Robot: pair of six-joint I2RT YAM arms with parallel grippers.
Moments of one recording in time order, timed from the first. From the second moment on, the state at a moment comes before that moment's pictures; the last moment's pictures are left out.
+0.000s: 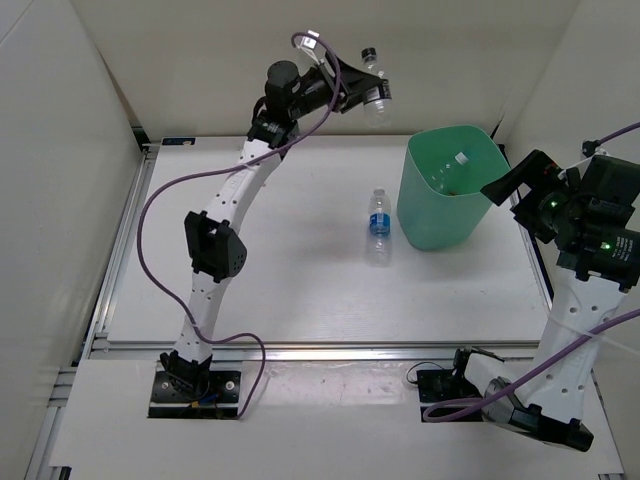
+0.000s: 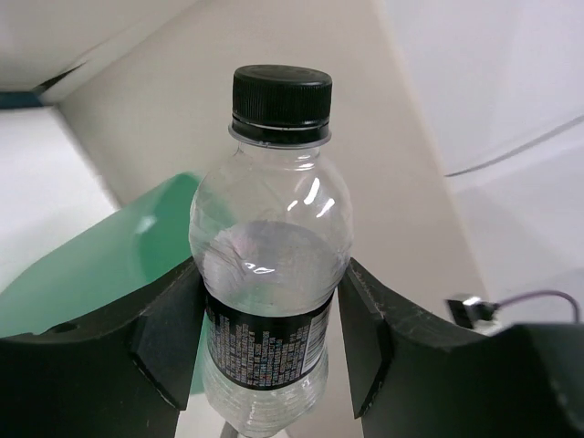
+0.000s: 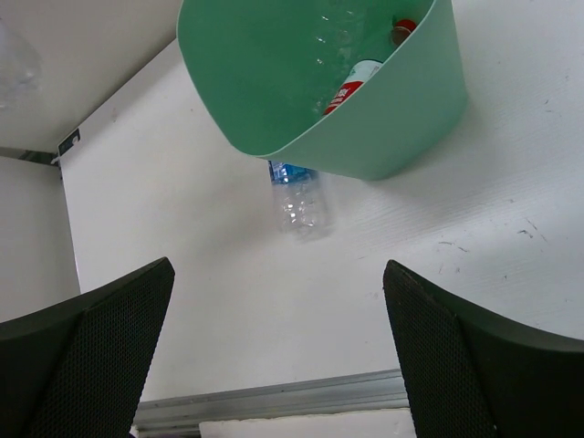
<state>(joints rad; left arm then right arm) -0.45 2.36 2.55 -0.03 0.60 -1.16 -0.30 1.06 1.67 -1.19 -0.35 0.44</state>
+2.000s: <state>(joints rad) -0.52 2.39 1.91 -0.29 0.68 -0.69 -0.30 1.01 1.70 -1.21 -0.28 0.40</state>
